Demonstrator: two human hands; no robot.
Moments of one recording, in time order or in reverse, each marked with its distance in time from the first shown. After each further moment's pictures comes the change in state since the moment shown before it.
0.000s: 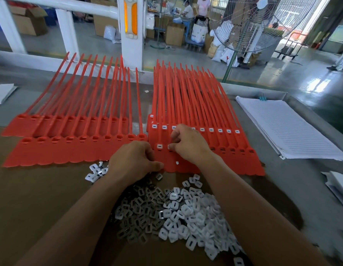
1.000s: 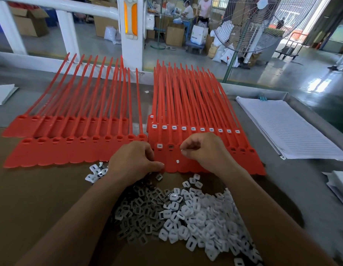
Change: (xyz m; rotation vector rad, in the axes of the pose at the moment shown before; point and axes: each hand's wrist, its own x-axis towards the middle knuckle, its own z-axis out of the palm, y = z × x) left_hand 0.000 -0.003 0.002 0.001 -0.002 0.002; right_hand -0.036 0.024 -0.019 0.188 0.065 -0.171
